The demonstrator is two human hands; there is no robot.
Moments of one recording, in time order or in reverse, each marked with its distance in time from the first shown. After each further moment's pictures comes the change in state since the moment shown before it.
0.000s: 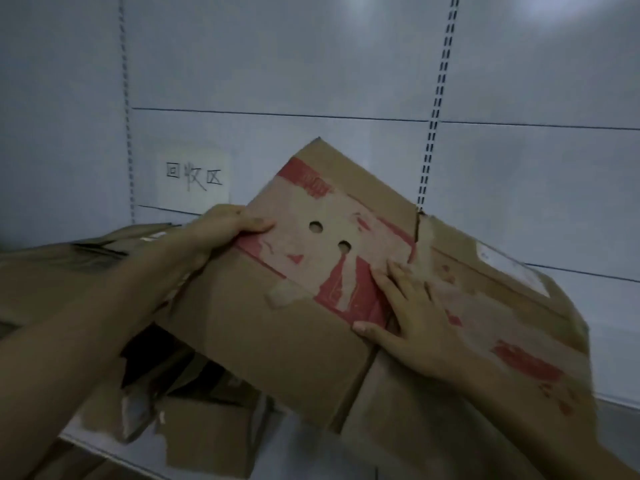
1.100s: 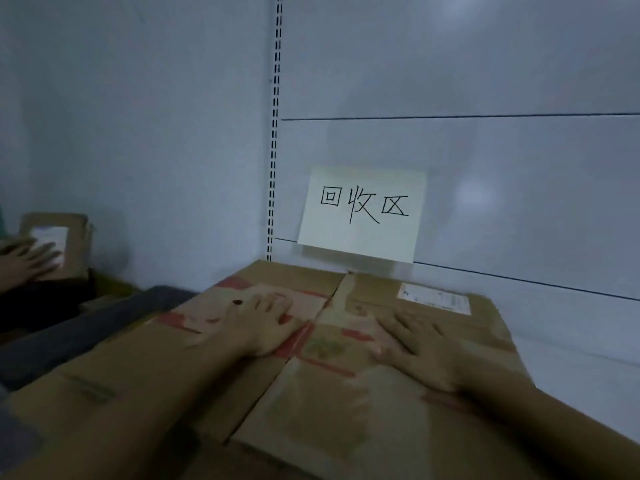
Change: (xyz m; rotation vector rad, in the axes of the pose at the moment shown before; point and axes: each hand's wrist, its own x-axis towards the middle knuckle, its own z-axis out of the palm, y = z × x) left_hand 0.232 -0.234 -0.377 1.188 -0.038 -0.040; right_hand 0.322 -0.289 0.215 -0.001 -0.511 -0.024
